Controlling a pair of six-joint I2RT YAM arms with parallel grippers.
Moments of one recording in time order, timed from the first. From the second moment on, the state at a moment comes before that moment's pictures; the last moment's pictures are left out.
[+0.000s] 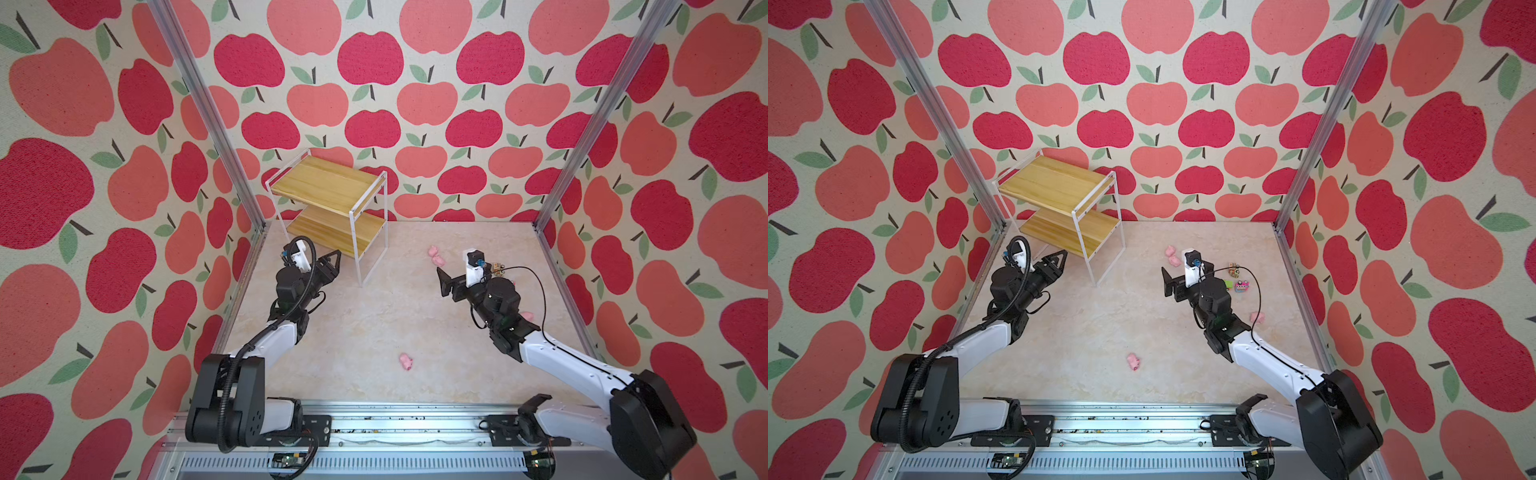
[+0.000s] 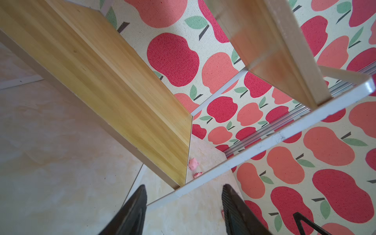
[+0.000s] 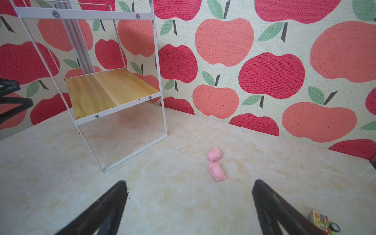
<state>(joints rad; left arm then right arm) -0.11 1.36 0.60 0.69 0.35 -0.79 0.62 1.18 0.59 0.50 0.14 0.01</state>
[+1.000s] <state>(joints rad) -0.46 1.88 1.14 0.74 0.23 -0.72 0.59 0.96 0.59 0.33 0.18 -0.02</state>
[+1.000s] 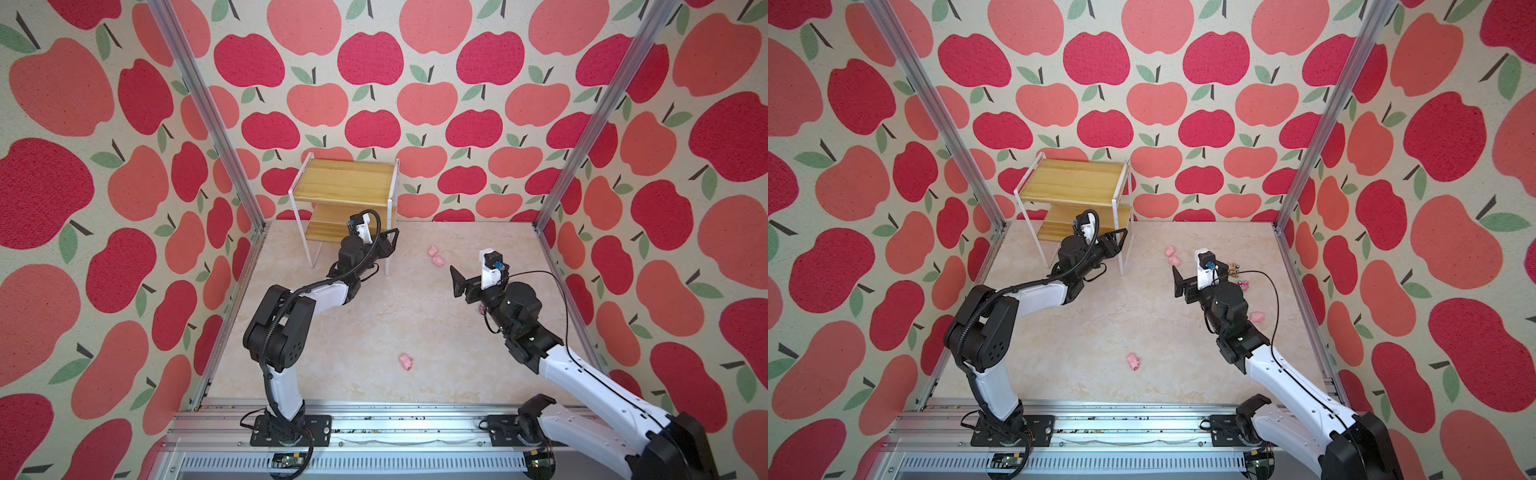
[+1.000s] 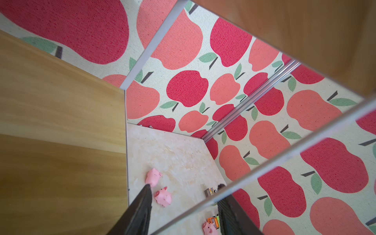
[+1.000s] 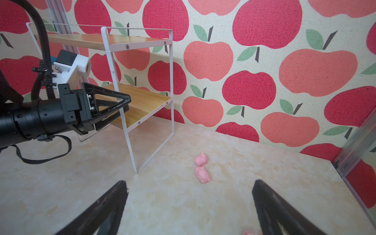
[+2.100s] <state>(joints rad) -0.51 1.00 0.78 -0.06 0.04 -0.45 0.67 1.69 1.03 0.53 0.20 -0.03</state>
